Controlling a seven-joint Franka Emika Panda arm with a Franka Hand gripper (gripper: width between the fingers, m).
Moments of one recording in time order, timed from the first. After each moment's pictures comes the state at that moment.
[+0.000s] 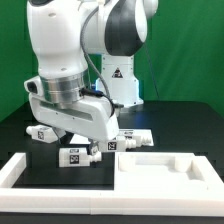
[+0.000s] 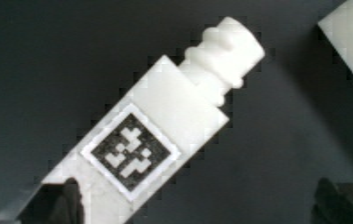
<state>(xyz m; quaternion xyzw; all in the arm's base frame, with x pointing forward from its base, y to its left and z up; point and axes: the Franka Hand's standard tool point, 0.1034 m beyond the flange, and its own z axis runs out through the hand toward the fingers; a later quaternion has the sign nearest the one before) 0.512 -0.099 0.039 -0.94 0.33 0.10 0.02</state>
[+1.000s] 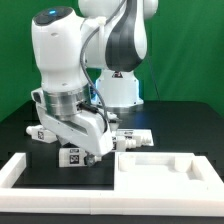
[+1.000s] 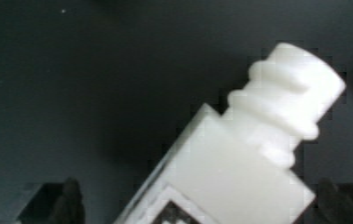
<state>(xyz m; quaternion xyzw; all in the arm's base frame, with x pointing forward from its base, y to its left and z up) 0.489 -0.102 0.010 -0.91 0.40 0.10 0.01</state>
